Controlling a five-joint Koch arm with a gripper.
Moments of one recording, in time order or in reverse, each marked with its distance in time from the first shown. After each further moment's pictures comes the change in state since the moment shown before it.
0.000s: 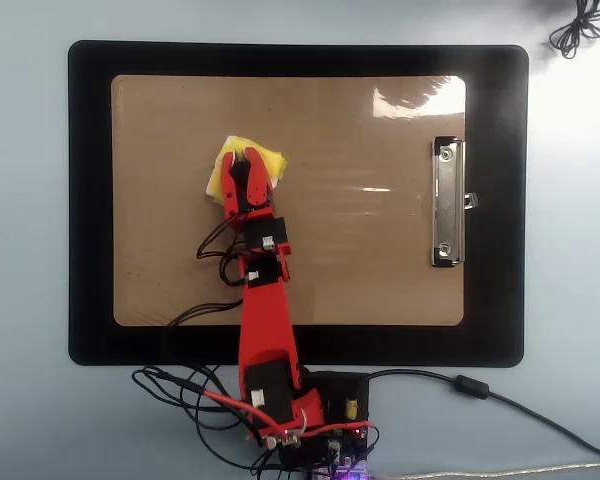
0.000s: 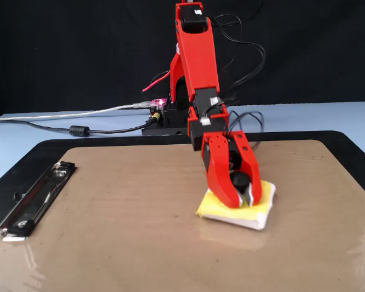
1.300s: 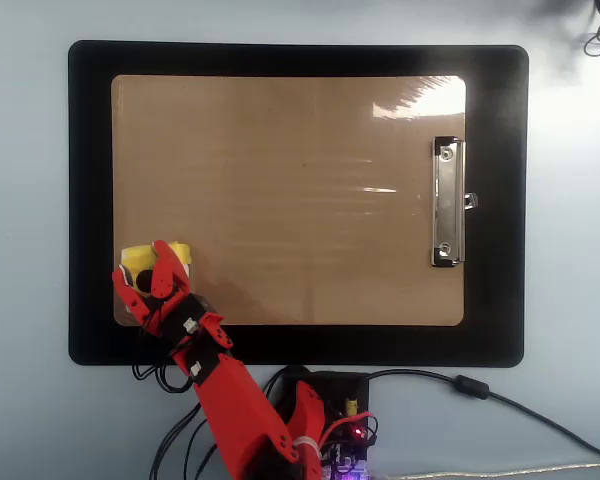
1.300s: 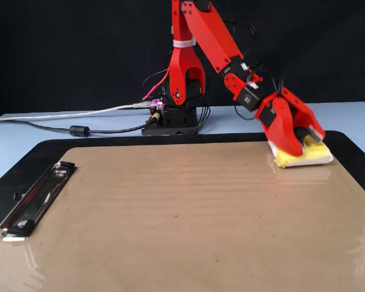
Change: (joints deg) arm -39.5 23.6 12.1 12.0 -19.2
